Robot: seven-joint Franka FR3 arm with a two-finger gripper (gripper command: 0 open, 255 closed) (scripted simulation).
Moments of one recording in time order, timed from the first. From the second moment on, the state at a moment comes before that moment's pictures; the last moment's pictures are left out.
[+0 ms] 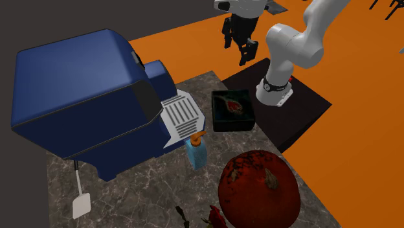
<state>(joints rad) 0.00 -0.77 -0.01 -2.44 -0.12 1.64 0.10</state>
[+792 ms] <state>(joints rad) 0.04 -0.43 0.05 -2.31 -0.05 1.87 0.20</state>
